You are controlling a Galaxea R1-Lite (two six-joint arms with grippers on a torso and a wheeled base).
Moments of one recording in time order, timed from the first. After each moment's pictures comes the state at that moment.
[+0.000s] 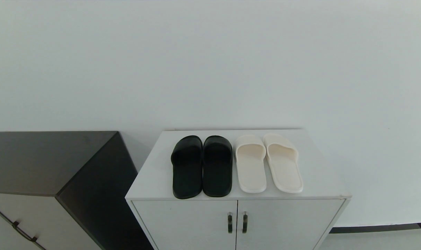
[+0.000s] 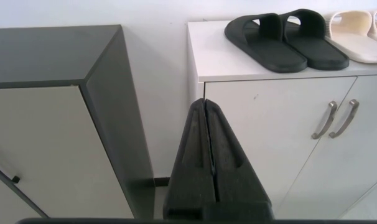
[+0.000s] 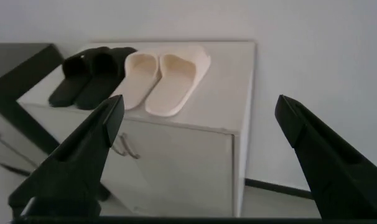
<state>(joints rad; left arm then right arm) -0.01 0.00 0.00 0.00 -0.01 0.02 0.13 0.67 -0.37 -0.20 0.21 0.12</state>
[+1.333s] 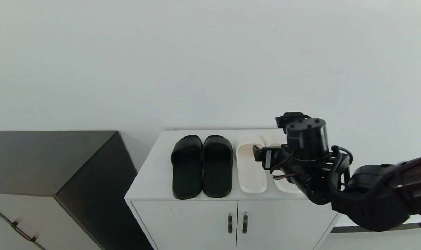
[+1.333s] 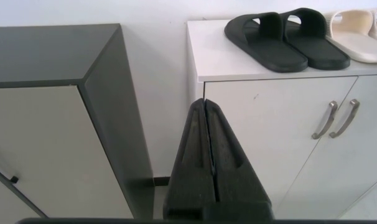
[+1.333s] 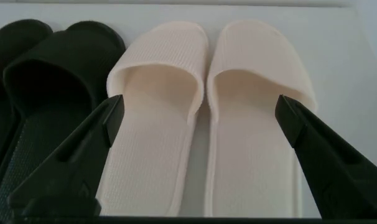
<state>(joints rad) -0.01 0.00 0.00 0.00 -0.01 0.01 0.75 1.87 -0.98 -0.59 -0.60 0.27</state>
